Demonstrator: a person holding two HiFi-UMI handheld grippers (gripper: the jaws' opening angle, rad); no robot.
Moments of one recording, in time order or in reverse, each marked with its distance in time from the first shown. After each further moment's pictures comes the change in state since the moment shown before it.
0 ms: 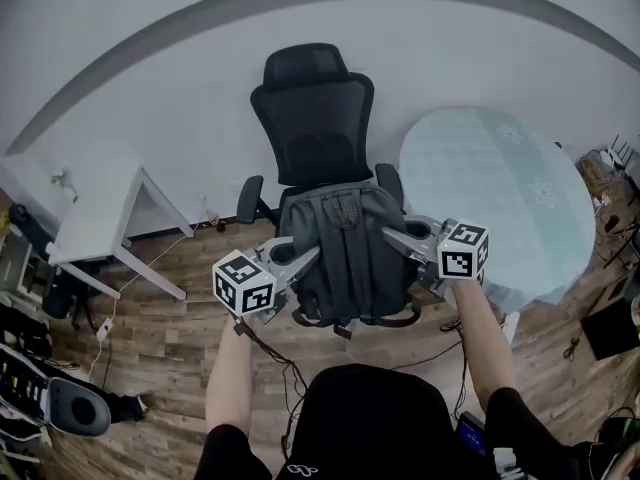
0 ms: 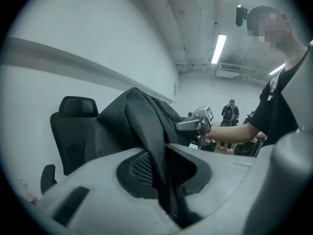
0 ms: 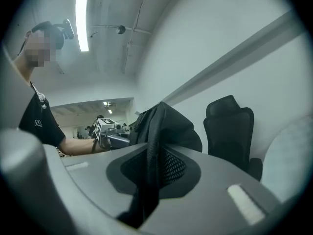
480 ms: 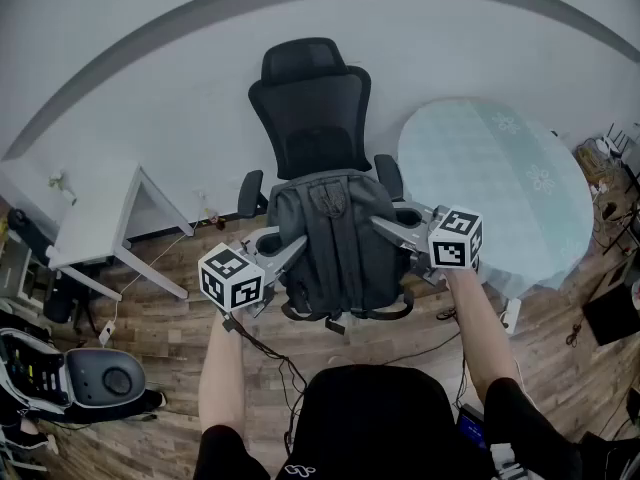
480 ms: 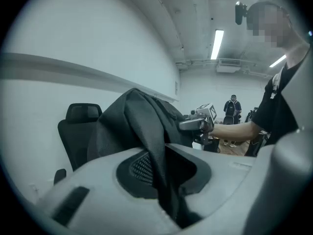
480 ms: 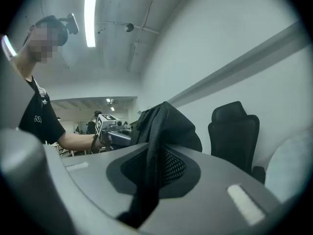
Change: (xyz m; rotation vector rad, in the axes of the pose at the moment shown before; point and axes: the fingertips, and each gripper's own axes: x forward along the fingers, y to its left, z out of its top) left arm -0.026 0.001 0.012 0.051 0.013 0.048; right arm 0.013 0.024 0.012 -0.081 -0.003 0.009
